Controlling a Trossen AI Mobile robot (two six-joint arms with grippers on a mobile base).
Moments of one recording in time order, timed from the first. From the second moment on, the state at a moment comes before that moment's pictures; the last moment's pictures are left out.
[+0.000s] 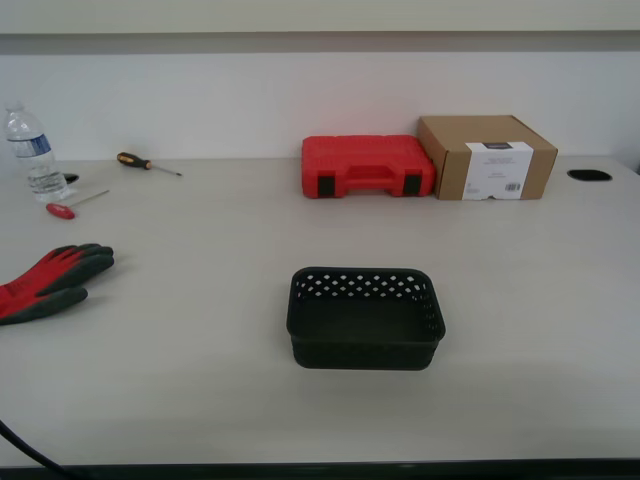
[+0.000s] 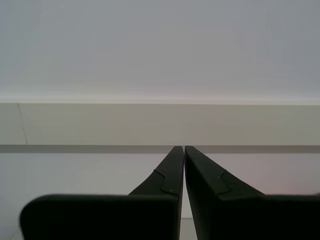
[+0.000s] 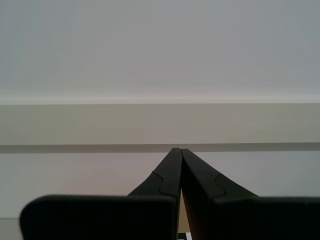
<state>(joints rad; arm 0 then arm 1) 0.00 1.05 0.52 0.62 0.00 0.00 0.00 1.05 0.52 0.62 0.00 0.00</state>
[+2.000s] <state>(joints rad) 0.00 1.05 0.52 0.62 0.00 0.00 0.14 1.99 0.62 0.39 -0.26 0.05</state>
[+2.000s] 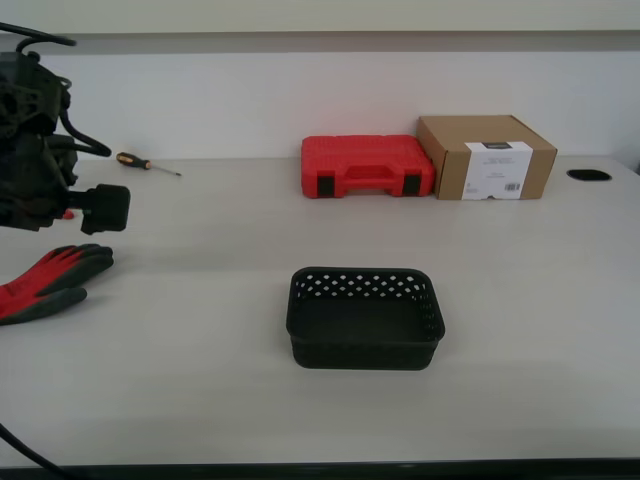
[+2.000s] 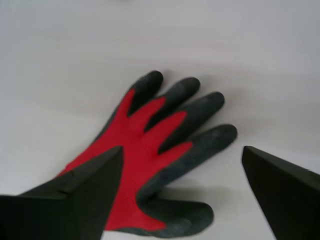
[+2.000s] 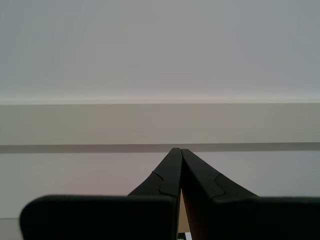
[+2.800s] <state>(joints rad) 0.00 1.05 0.52 0.62 0.00 0.00 0.31 2.37 0.76 0.35 -0.12 0.05</state>
